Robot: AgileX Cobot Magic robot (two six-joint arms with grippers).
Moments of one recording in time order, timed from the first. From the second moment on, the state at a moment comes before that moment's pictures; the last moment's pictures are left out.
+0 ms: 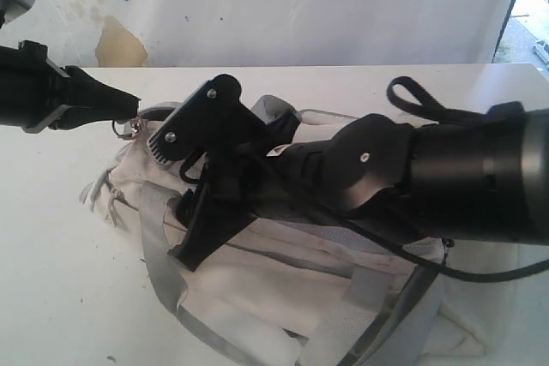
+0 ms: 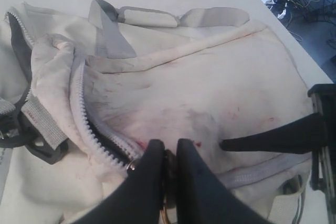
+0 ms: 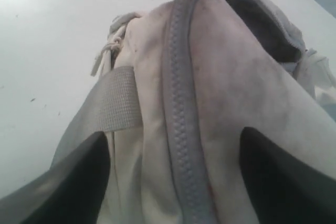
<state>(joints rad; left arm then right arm) -0.09 1.41 -0.89 -1.25 0.82 1.18 0.92 1.63 -0.93 1.03 -0.05 -1.30</state>
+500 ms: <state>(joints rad) -0.09 1.41 -0.89 -1.25 0.82 1.18 0.93 1.73 -1.00 1.03 -0.07 -1.30</state>
